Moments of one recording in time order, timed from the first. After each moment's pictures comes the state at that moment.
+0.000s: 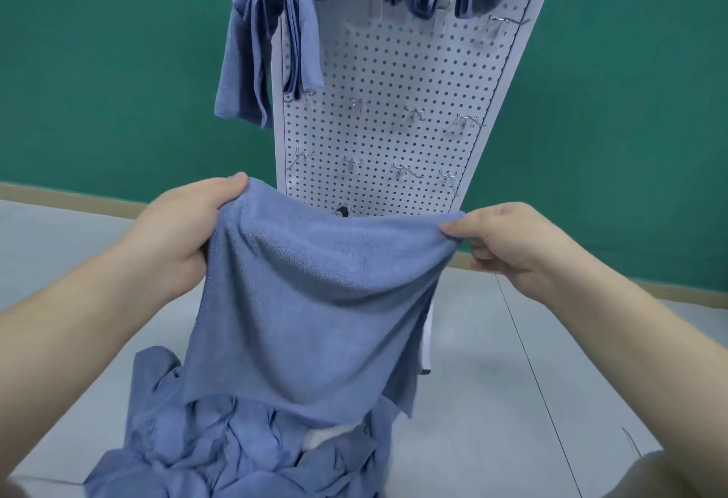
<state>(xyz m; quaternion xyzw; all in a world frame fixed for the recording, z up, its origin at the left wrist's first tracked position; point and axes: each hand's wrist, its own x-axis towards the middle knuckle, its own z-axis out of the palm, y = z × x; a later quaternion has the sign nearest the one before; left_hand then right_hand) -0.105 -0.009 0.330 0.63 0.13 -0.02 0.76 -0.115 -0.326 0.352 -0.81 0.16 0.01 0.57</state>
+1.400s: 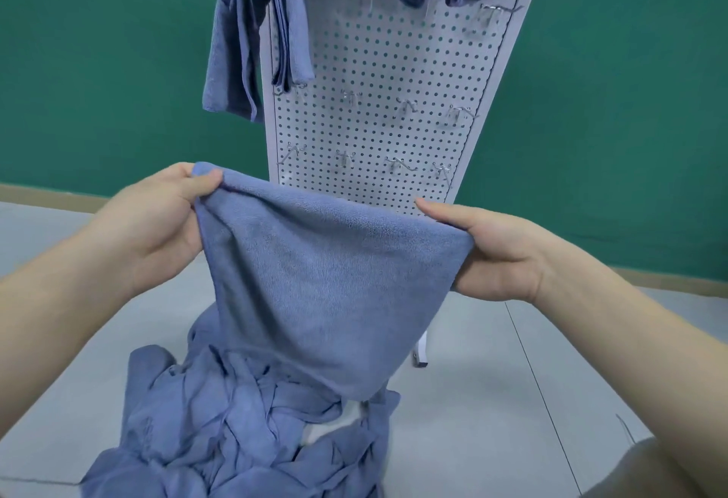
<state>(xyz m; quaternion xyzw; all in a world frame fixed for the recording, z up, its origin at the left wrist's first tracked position) -0.087 0.014 0.318 0.62 0.03 -0.01 0.78 -0.123 -0.316 0.353 -0.60 0.11 0.29 0.74</state>
